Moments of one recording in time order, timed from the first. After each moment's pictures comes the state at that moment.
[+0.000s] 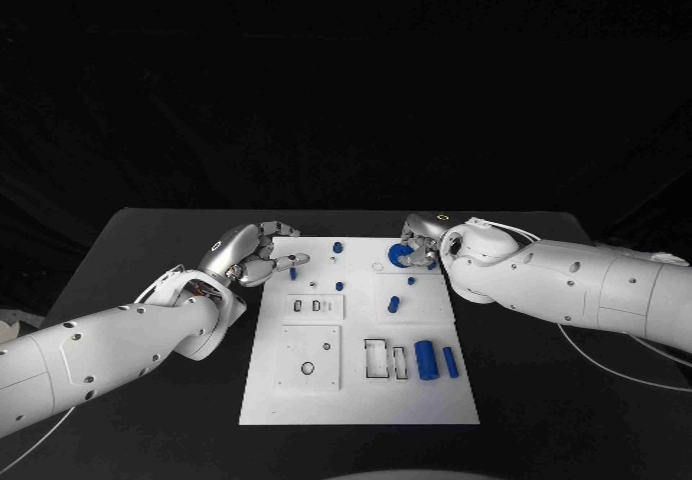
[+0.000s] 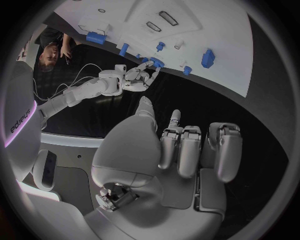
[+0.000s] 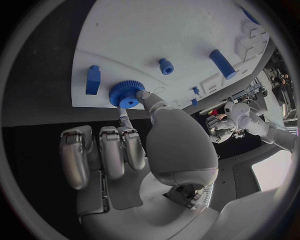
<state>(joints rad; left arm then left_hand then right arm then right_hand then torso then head) 1.19 -0.71 -0.21 1.32 -1.04 -0.74 0.34 1.33 0.07 -0.16 0.29 0.08 0.69 0.18 0.37 0.07 1.47 0.11 1.57 1.31 1.47 0.07 1.57 1.31 0.01 1.47 0.18 1.57 1.31 1.24 -0.67 -0.18 1.22 -1.50 -0.32 -0.31 1.27 -0.08 0.28 0.02 0.44 1.02 0.19 0.09 0.27 1.46 0.08 1.57 1.31 1.47 0.03 1.57 1.31 0.01 1.46 0.14 1.57 1.31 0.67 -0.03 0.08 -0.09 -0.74</state>
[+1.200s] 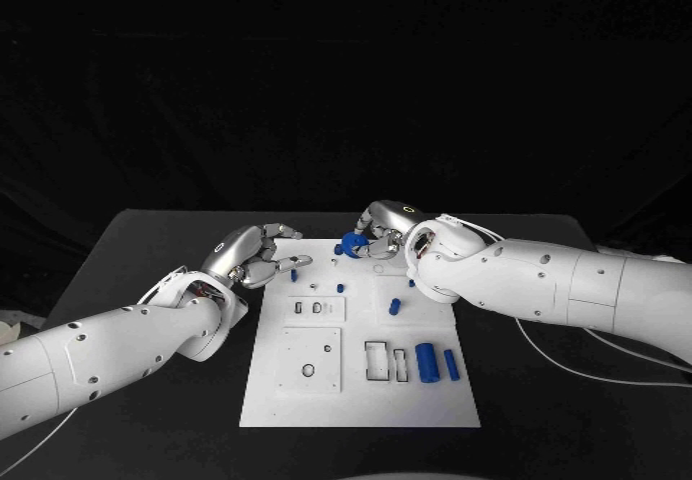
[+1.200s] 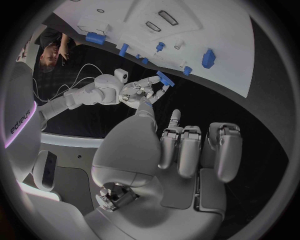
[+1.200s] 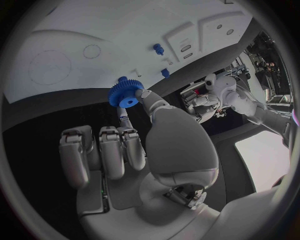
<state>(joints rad) 1.19 -0.70 -0.21 1.32 -1.04 -0.74 0.34 1.32 0.07 -0.16 0.29 0.08 0.70 0.18 0.37 0.07 1.47 0.11 1.57 1.31 1.47 0.07 1.57 1.31 0.01 1.47 0.18 1.57 1.31 1.27 -0.56 -0.18 1.26 -1.36 -0.47 -0.20 1.28 -0.09 0.28 0.02 0.44 1.02 0.19 0.09 0.27 1.46 0.08 1.57 1.31 1.46 0.03 1.57 1.31 0.01 1.46 0.14 1.57 1.31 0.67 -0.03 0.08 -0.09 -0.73</state>
